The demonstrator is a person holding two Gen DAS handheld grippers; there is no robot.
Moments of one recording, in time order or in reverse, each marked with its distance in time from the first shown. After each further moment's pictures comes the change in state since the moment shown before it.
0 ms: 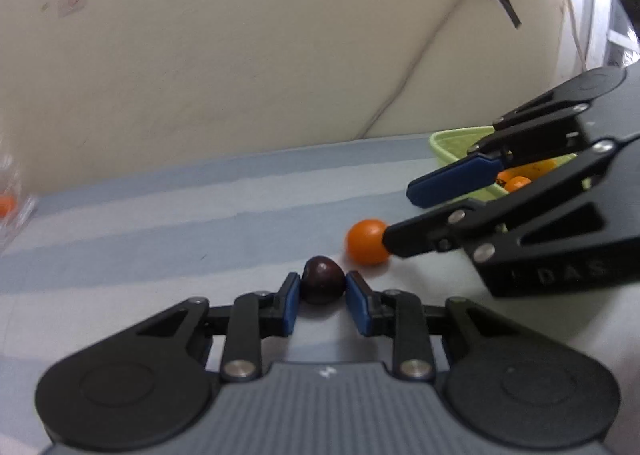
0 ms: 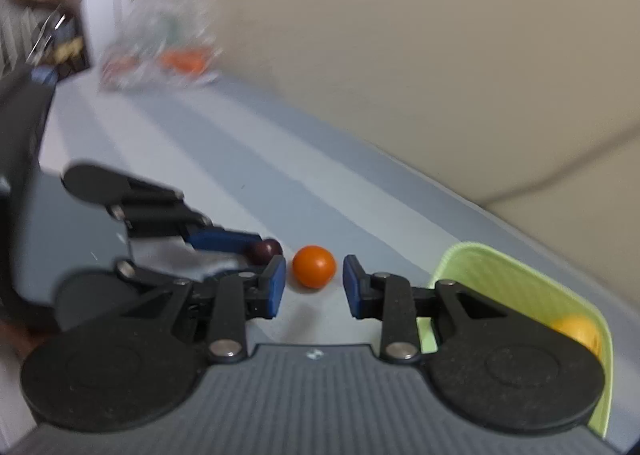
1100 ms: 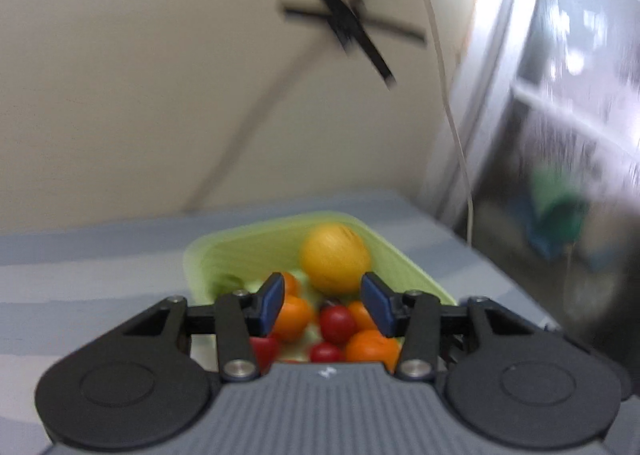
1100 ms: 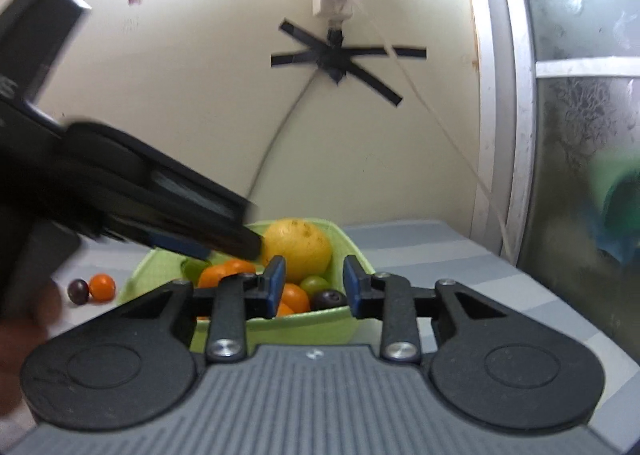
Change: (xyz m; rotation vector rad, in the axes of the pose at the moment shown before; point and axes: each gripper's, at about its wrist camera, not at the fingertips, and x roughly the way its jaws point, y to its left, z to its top) left arm -0.023 -0.109 0.071 -0.039 -0.116 -0.252; right arm -0.122 -0.025 -0.153 0.500 -0.484 -0.637
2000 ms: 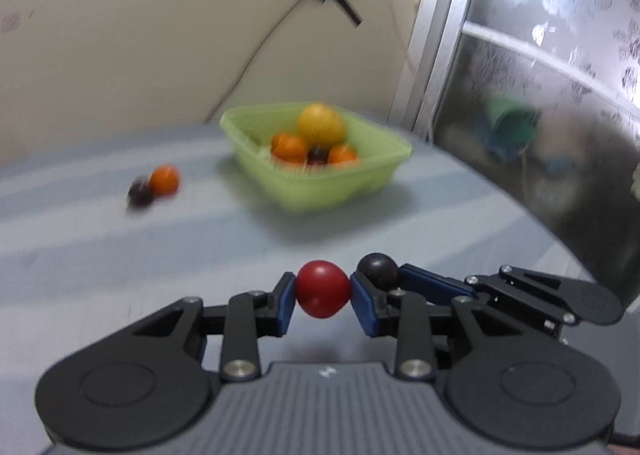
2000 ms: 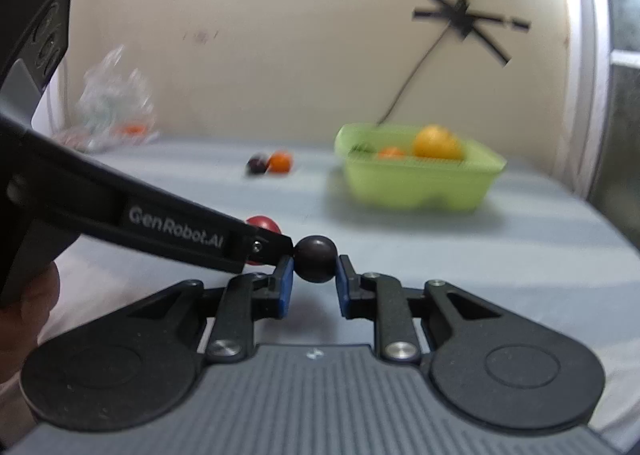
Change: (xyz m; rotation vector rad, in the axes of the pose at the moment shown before) left arm -0.092 -0.009 -0.097 0.082 0.113 -0.048; right arm -0.101 0.069 -0.050 -0.120 0.156 0.240
